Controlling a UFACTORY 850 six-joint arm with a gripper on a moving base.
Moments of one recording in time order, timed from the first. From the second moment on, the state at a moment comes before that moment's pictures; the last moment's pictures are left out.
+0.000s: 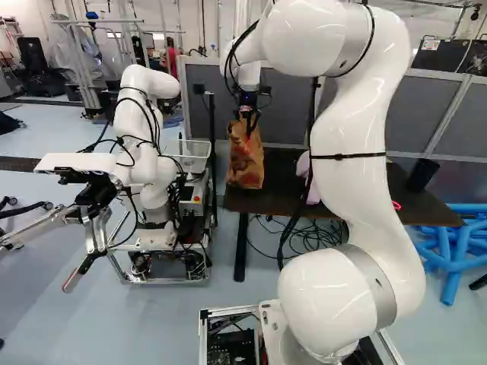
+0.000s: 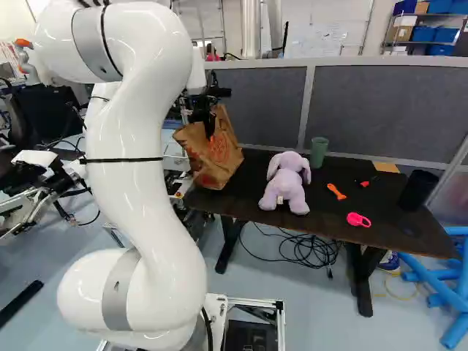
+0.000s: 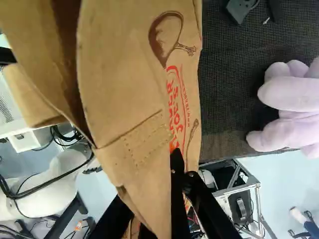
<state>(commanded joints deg) 6.8 -30.1 -91.7 -2.4 -58.3 27.8</state>
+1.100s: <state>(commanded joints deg) 6.8 -34.3 -92.7 -2.4 -57.1 27.8</state>
